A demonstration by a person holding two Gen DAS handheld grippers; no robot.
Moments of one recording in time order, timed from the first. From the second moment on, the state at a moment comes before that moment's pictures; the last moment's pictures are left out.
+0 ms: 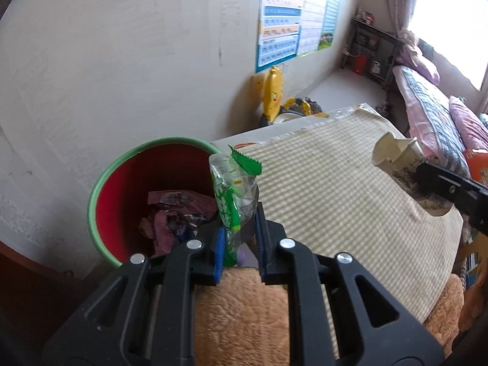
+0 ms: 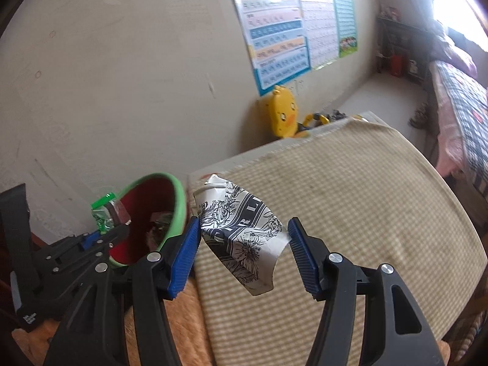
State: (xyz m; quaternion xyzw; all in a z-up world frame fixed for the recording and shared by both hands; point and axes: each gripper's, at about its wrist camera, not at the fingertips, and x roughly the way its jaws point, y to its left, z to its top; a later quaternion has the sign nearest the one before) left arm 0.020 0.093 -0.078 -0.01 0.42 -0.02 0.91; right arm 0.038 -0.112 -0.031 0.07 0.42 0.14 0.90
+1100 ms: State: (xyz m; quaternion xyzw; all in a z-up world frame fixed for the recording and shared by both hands) left arm 0.073 0.227 -0.133 -0.07 0.46 0.10 0.88; right arm 0.121 0.059 -0.058 0.00 0.44 0.25 0.86
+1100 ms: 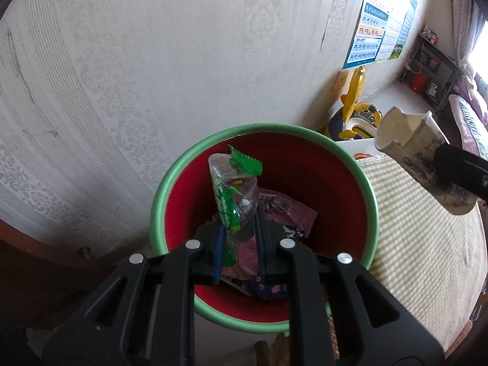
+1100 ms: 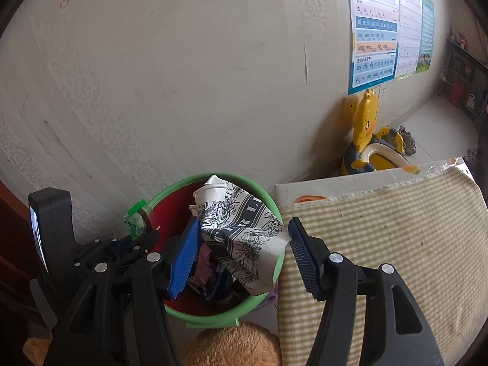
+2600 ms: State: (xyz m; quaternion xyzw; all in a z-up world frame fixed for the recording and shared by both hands) left arm -0.005 0.005 0.033 0.01 0.24 0.00 0.97; right arm -0.032 -0.214 -0.003 0.11 0.28 0.02 0.95
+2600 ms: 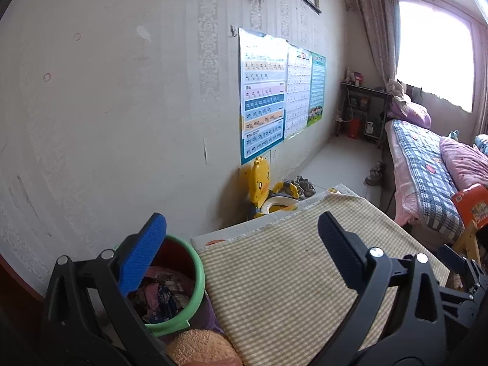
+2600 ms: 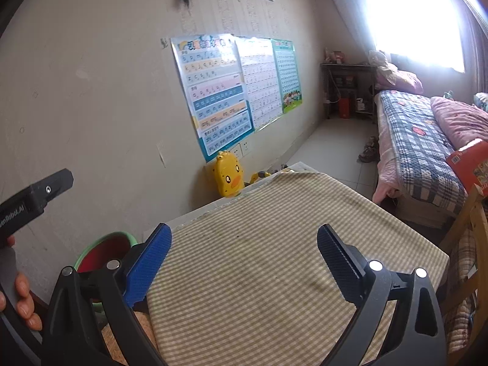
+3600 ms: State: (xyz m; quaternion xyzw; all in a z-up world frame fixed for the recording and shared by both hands) left arm 0.003 0.015 0.017 0.00 0.27 0.00 0.96; right arm -0.023 -0.203 -0.020 0.10 0.30 0.02 0.95
